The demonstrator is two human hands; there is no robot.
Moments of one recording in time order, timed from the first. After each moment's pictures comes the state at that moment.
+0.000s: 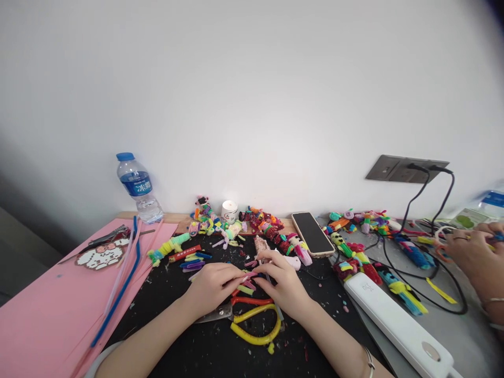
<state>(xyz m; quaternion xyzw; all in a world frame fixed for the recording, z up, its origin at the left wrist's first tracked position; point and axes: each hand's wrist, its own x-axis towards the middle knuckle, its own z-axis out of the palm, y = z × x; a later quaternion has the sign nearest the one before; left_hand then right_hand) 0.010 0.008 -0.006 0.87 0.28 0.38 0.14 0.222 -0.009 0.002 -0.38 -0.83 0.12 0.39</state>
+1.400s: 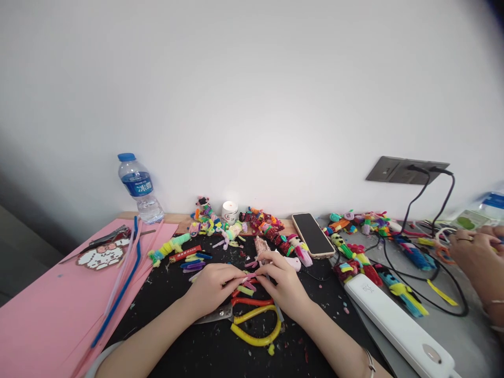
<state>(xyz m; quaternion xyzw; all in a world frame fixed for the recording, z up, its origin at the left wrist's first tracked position) 0.010 0.006 -0.003 0.86 0.30 0.37 0.17 0.222 -0.007 0.002 -0.38 -0.83 0.11 0.40</state>
